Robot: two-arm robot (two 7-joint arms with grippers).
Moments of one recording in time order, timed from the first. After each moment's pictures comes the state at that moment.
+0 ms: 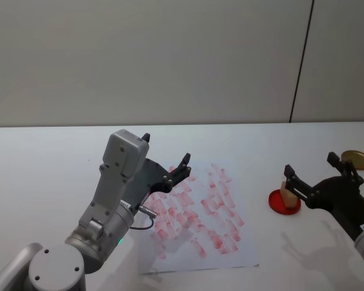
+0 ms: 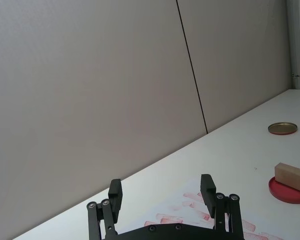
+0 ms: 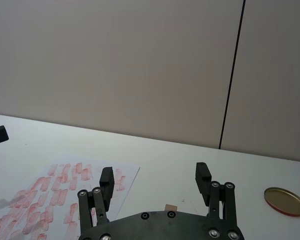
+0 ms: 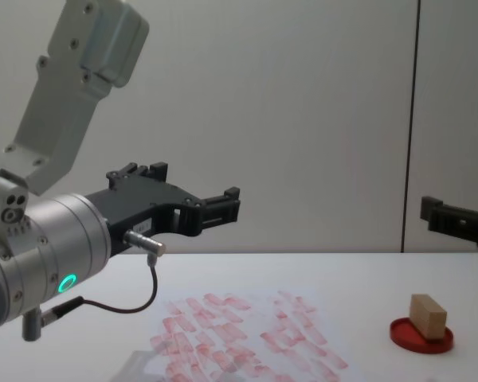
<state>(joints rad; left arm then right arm) -0.24 0.38 0.45 -1.63 -0.20 0.01 -0.01 -0.01 0.34 -0.23 -1.77 0.29 0.03 0.07</state>
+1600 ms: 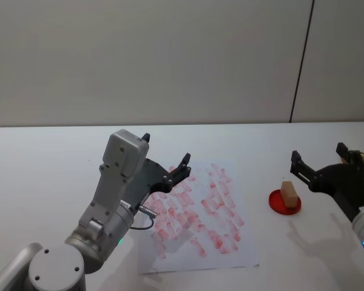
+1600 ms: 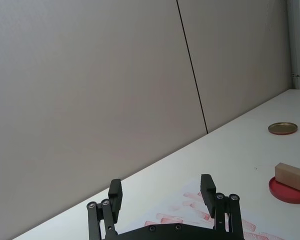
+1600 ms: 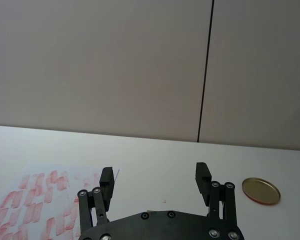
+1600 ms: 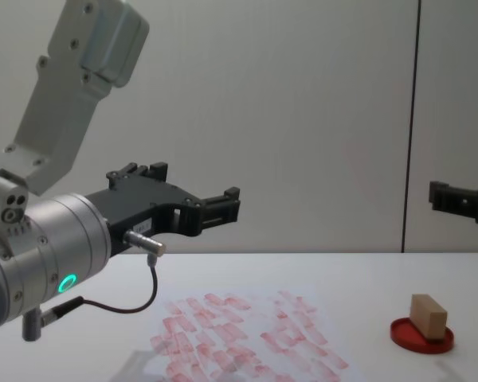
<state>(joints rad) -0.24 0.38 0.45 -1.63 -0.20 0.01 -0.01 0.03 0.29 -0.22 -1.79 0.27 0.17 -0.05</state>
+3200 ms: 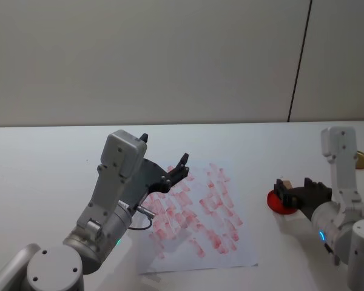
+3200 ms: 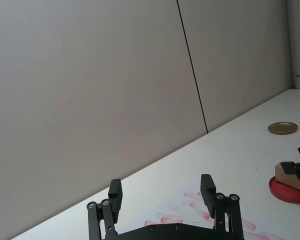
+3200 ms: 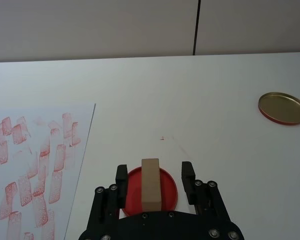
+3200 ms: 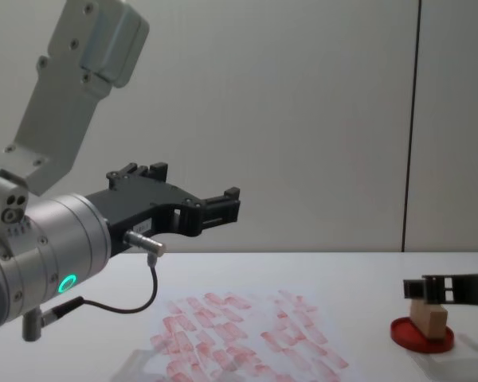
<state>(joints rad) -0.24 0.38 0.45 -1.63 -0.20 0.01 -0.01 0.22 0.11 -0.24 -1.55 0.28 0.52 -0.18</state>
